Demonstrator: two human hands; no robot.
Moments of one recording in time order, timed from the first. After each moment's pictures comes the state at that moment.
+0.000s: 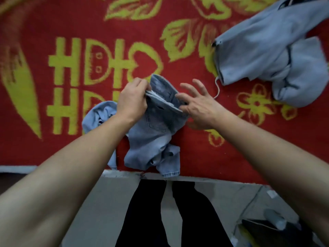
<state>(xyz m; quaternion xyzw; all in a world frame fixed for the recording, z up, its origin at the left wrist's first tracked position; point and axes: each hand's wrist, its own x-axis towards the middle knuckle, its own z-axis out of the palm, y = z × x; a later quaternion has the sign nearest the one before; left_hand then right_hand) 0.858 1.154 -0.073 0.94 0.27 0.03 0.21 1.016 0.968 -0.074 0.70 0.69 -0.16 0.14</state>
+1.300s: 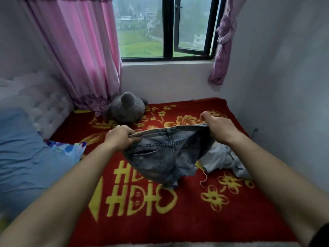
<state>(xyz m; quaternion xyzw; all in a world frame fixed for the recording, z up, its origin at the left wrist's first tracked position) 0.681 1.229 0.374 0.96 0.25 0.06 0.13 0.898 0.929 0.390 0.90 0.43 0.08 -0.05</state>
